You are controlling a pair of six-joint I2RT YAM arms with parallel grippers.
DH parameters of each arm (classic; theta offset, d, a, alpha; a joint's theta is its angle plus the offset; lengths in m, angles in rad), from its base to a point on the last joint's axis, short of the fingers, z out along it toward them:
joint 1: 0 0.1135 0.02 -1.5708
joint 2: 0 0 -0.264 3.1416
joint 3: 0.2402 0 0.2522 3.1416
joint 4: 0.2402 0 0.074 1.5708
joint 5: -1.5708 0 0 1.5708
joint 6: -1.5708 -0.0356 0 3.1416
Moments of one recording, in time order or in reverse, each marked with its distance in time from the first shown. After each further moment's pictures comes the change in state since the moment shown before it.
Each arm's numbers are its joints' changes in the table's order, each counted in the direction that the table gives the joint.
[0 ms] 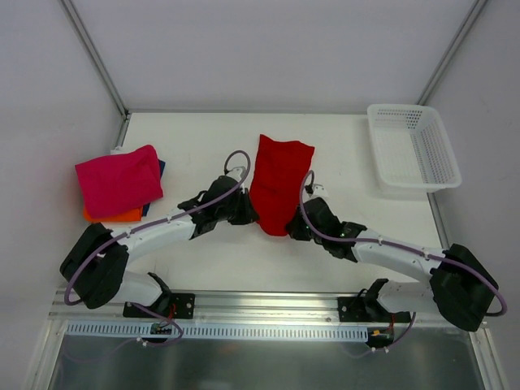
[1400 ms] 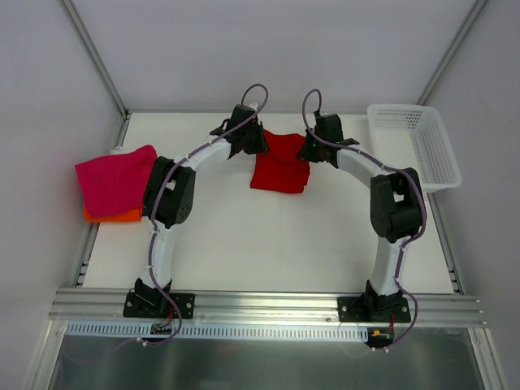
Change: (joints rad) left arm 0.269 0.842 1.061 0.190 -0.082 -0.212; right arm -0.556 0.772 0.916 0.156 0.319 0.373
